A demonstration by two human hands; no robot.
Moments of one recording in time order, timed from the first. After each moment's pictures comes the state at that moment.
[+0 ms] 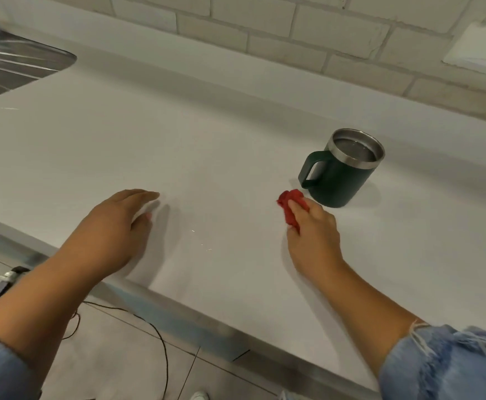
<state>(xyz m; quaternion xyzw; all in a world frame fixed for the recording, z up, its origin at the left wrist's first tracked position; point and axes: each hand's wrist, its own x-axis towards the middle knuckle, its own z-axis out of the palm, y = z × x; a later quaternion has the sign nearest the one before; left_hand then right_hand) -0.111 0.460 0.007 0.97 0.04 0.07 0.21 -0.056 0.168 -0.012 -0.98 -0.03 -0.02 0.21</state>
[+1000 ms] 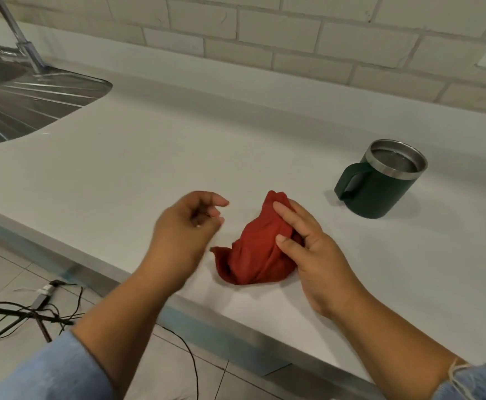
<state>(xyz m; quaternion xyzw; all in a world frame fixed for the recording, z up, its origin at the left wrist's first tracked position) -0.110 0.428 0.036 0.77 0.09 0.10 0.62 -0.090 0.230 0.002 -0.71 -0.12 0.09 0.69</state>
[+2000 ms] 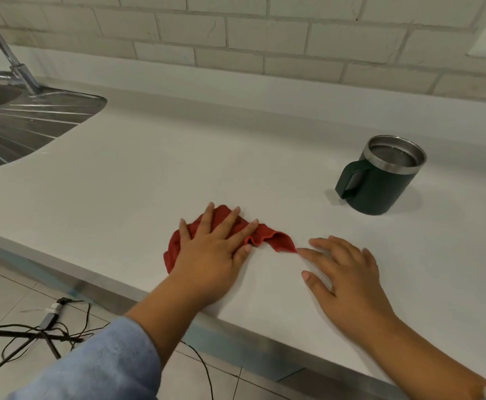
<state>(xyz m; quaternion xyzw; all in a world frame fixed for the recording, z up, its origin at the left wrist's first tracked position) -0.083 0.429 -0.028 0.99 -0.09 0.00 0.09 -0.108 0.184 -0.023 -0.98 -0.12 0.02 0.16</state>
